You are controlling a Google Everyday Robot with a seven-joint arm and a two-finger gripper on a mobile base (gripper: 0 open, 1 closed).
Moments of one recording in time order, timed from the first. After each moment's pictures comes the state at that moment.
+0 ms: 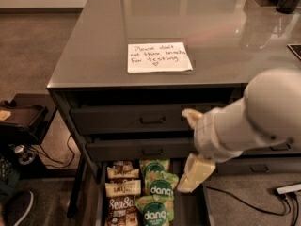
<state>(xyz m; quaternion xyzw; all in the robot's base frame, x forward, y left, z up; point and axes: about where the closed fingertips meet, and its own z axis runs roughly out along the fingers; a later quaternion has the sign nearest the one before) 0.402 -0.082 0.790 -0.65 0.71 0.09 0.25</state>
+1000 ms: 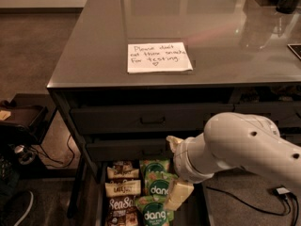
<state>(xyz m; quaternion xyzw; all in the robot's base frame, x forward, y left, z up) 0.389 -0.049 0.695 -0.66 0.71 0.10 0.22</state>
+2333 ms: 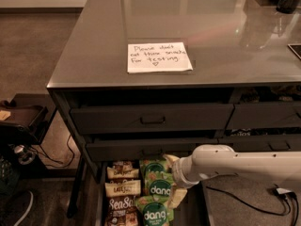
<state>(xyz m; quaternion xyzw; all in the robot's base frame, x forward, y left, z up) 0.455 -0.064 0.469 -0.71 0.65 0.12 0.23</state>
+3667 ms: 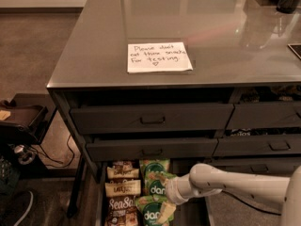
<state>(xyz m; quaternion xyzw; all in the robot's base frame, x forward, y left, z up) 0.433 -0.025 0.340 -0.65 0.66 0.27 0.26</state>
